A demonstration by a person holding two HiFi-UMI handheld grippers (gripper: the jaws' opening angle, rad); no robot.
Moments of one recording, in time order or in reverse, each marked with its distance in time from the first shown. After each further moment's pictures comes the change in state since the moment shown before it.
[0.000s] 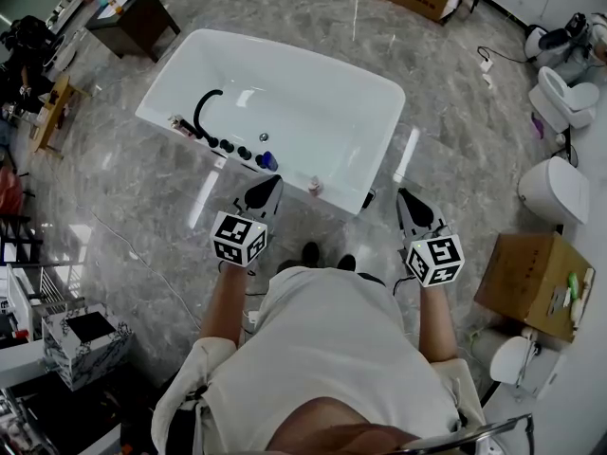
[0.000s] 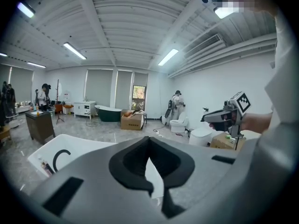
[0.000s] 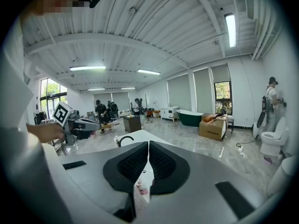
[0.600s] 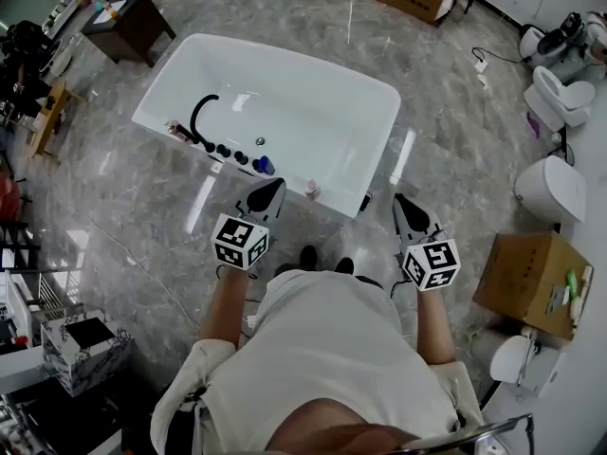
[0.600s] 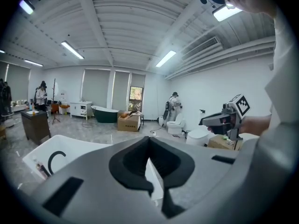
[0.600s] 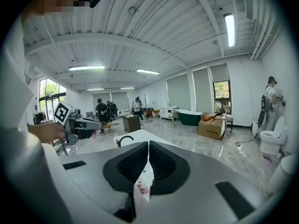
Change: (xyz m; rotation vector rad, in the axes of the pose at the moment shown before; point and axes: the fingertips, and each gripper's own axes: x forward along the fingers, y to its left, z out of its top) left arm 0.008 -0.011 0.006 0.001 -0.013 -0.042; right arm -0.003 0.002 -0.005 0.008 0.004 -0.010
